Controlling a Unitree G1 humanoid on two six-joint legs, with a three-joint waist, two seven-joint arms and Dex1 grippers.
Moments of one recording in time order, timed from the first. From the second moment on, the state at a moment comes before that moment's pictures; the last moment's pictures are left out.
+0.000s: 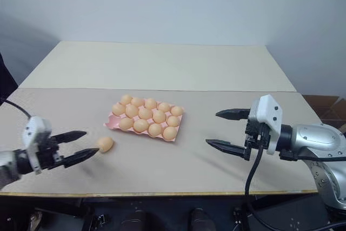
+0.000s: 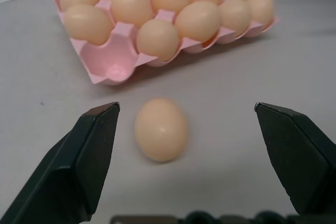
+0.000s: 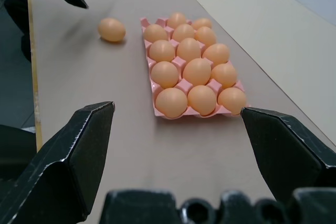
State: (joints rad) left arm 0.06 0.83 0.40 -0.31 -0.57 0.63 -0.91; right arm -0.18 -0.90 -0.29 -0.53 0.69 0.55 1.02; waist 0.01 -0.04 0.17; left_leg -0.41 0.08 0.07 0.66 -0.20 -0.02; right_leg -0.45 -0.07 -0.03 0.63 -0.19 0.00
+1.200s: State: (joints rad) left arm -0.36 0.75 0.22 -0.02 -0.50 0.69 -0.76; right arm -0.17 -0.92 -0.29 -0.62 0.73 0.56 0.98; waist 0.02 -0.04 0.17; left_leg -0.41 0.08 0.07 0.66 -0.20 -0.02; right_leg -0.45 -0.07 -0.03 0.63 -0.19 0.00
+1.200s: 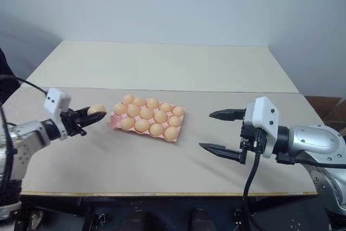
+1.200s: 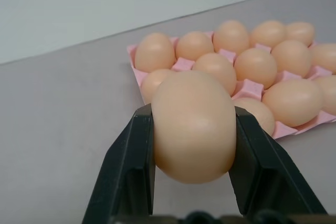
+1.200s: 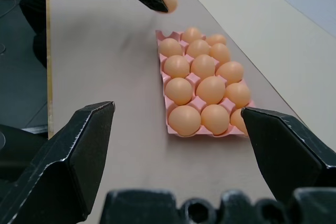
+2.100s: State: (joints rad) left arm -0.26 0.88 0.32 -0.06 -0.53 0.59 -0.98; right arm -0.12 -0.92 -0.29 -0.68 0.76 0.57 0.90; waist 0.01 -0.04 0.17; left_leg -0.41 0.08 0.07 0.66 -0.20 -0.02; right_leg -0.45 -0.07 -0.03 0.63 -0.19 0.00
